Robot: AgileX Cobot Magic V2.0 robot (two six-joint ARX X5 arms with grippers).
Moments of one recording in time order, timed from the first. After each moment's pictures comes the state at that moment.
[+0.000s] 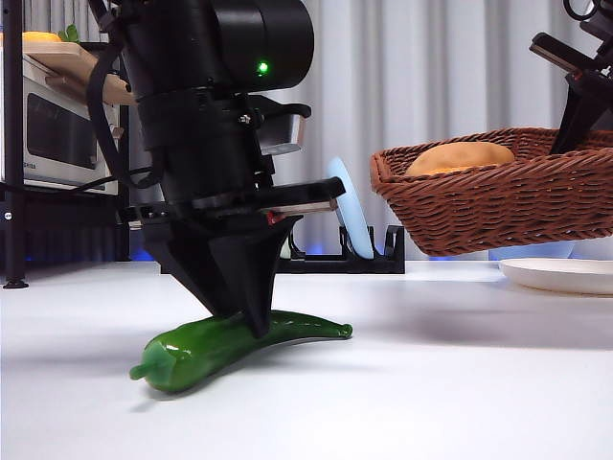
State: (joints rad) left arm -0.80 1.70 1.13 -0.64 -0.05 -0.27; right arm -0.03 1.42 1.10 -0.52 -0.41 0.26
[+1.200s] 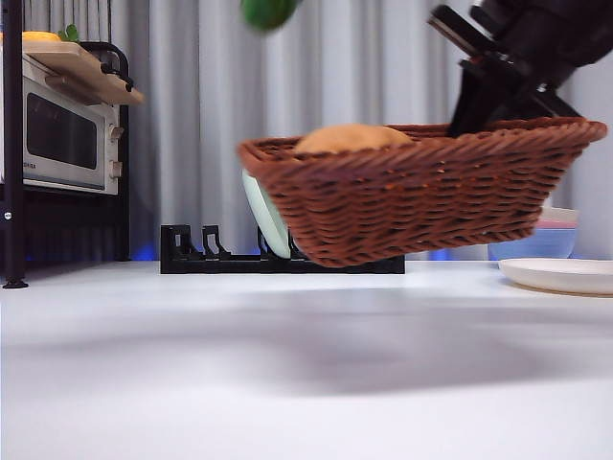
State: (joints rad) left arm -0.76 1.23 1.14 -0.30 0.06 -0.12; right arm 0.32 1.42 1.10 -0.55 -0.41 0.26
